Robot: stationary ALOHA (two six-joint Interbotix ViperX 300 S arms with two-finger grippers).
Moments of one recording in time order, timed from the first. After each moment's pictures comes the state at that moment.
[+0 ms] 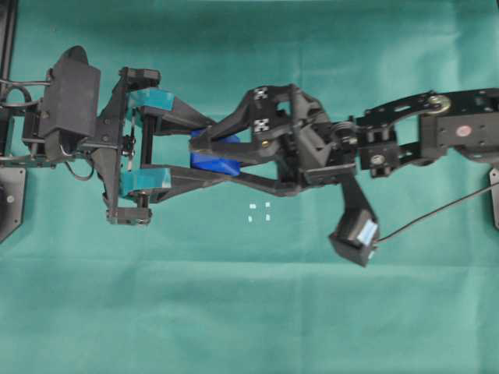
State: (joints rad) left arm -0.01 -0.42 0.71 0.00 -0.15 -0.01; right arm -0.02 -0.12 0.36 -0.92 -0.09 -0.35
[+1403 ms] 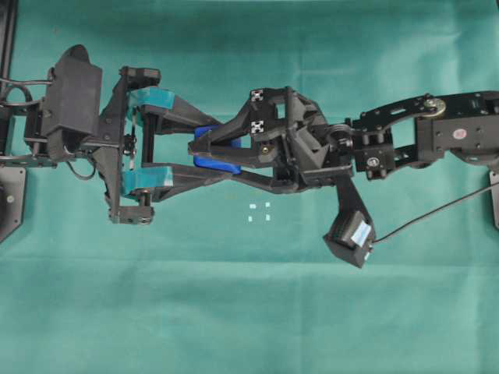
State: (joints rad) left arm -0.01 -0.42 0.70 0.00 -0.12 -0.02; right arm -0.01 -0.13 0.37 -0.92 -0.07 -0.34
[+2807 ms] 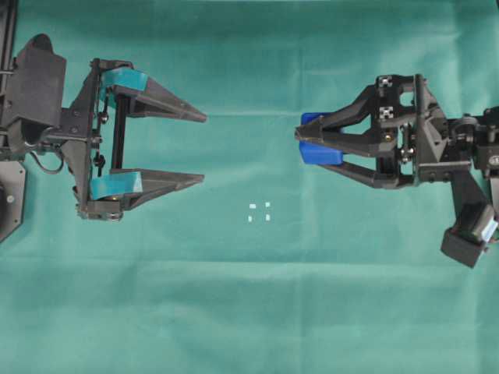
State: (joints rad) left arm -0.01 -0.52 0.73 0.00 -0.06 -0.02; right arm 0.02 -0.48 0.66 -0.91 0.05 -0.29
